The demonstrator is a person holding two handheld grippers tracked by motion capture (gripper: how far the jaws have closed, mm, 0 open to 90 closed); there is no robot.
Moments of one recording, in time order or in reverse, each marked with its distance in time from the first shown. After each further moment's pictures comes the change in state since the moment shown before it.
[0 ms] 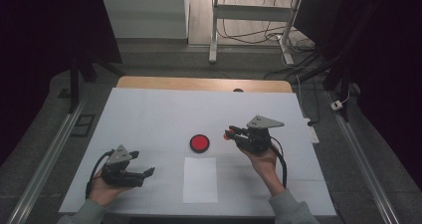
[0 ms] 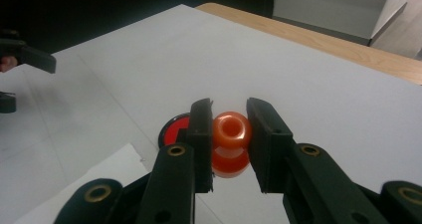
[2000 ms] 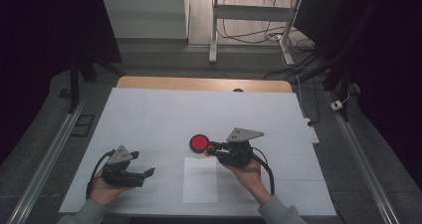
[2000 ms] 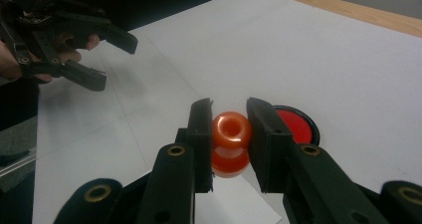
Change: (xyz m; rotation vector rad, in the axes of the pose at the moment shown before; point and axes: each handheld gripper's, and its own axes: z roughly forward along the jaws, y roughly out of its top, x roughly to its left) left arm 0.001 -0.001 0.003 0.012 0.003 -0.002; right arm 0.051 -0.010 0.022 0.047 0.182 -0.033
